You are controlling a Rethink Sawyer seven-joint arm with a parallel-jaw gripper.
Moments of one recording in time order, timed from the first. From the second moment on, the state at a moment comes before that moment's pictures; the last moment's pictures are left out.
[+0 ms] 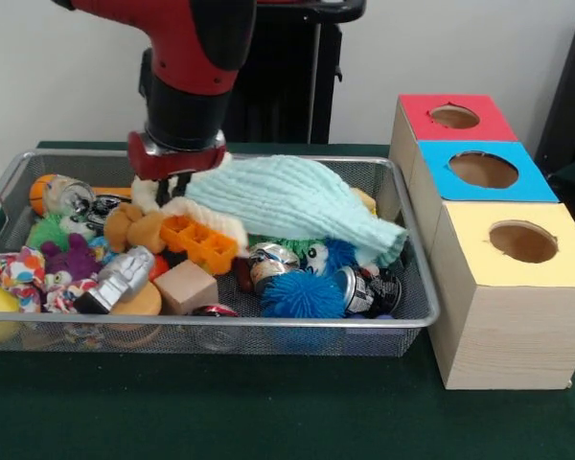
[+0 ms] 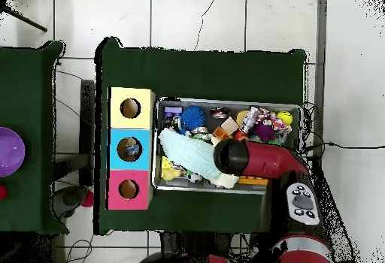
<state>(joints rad) -0.35 -0.50 -0.13 1.58 -0.30 0.48 1.02</state>
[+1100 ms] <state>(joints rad) -0.54 -0.60 -0.10 1.52 -0.46 0.49 1.02</state>
